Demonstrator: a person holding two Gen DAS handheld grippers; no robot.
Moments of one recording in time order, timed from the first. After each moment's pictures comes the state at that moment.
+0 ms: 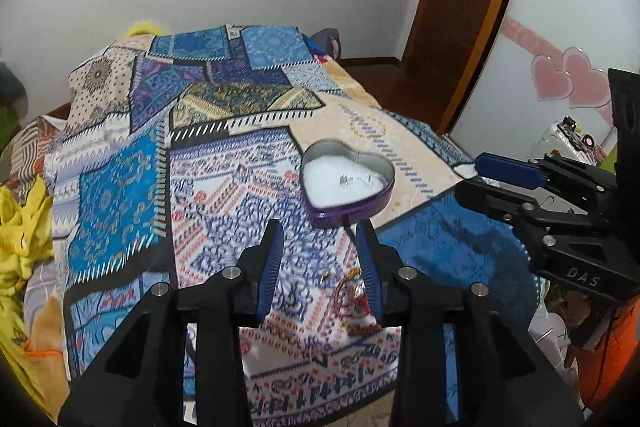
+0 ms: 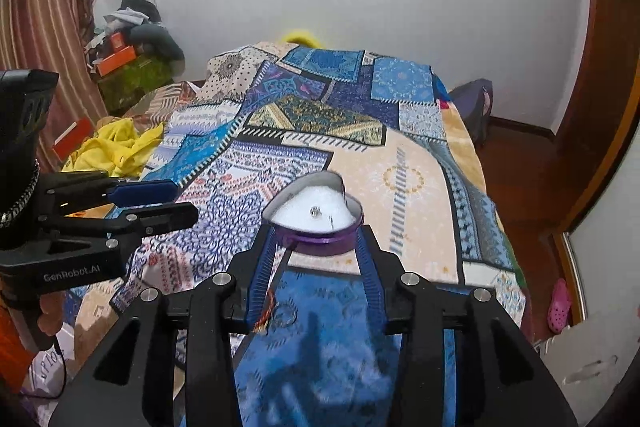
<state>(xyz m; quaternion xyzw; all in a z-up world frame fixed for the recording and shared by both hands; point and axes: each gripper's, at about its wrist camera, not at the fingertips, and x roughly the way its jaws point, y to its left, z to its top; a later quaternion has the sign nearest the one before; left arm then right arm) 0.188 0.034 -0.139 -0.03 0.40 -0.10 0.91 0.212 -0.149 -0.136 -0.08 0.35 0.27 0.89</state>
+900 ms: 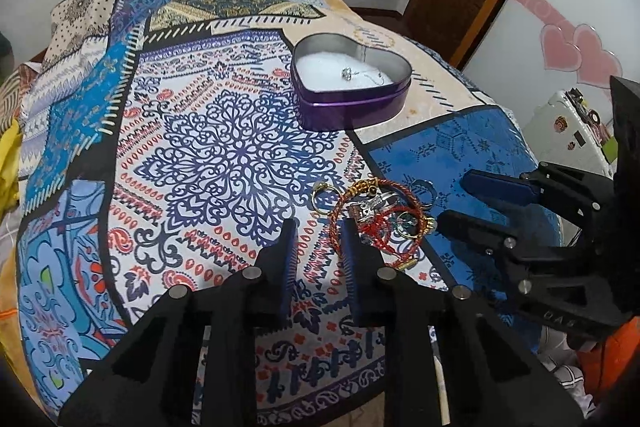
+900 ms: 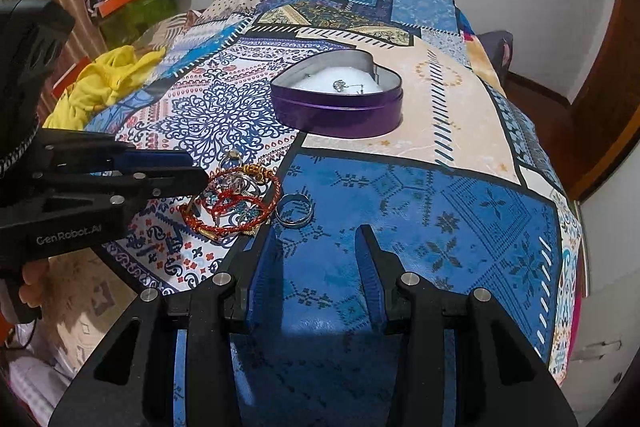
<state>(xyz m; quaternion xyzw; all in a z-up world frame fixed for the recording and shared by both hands) 0.188 0.026 -0.216 -0.06 0.49 -0.11 0.86 0.195 -0.143 -0.208 -0.13 0.43 0.28 0.85</state>
